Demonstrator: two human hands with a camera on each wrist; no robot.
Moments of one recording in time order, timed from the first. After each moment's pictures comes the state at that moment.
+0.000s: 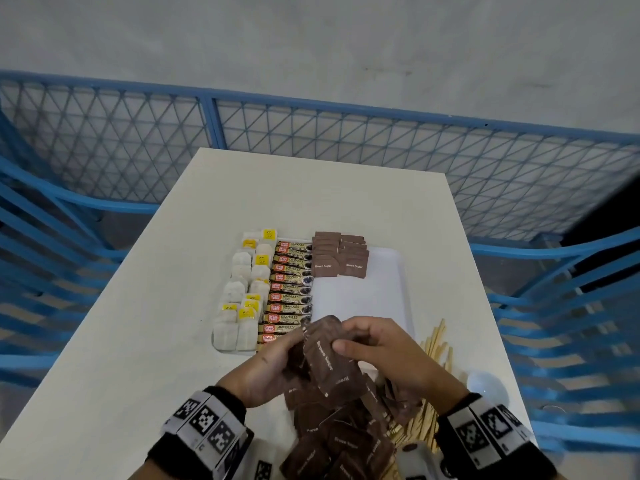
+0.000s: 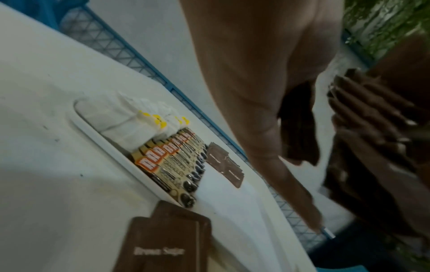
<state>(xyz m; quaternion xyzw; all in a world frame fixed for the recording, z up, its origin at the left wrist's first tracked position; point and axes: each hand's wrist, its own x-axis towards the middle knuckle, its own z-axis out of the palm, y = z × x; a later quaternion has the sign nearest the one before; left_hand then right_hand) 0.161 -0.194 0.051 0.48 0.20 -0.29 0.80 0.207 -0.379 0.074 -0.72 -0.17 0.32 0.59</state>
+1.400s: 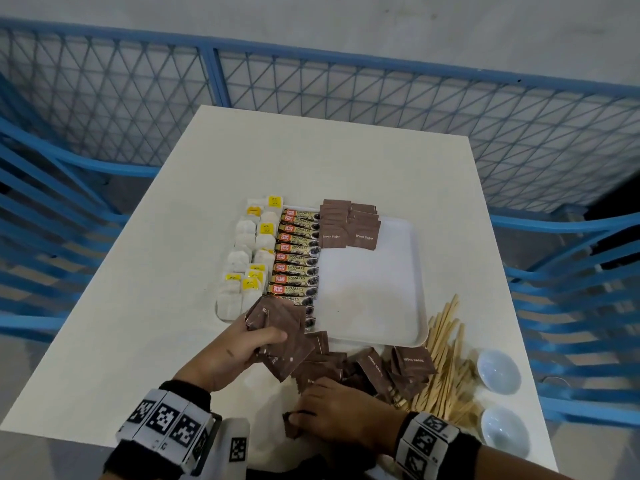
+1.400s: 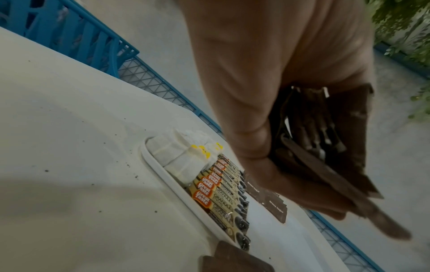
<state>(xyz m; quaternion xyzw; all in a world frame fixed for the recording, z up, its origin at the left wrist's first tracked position) 0.139 -0.150 0.028 0.59 0.16 -0.19 0.77 0.145 -0.357 -0.059 -0.72 -0.68 0.06 0.08</state>
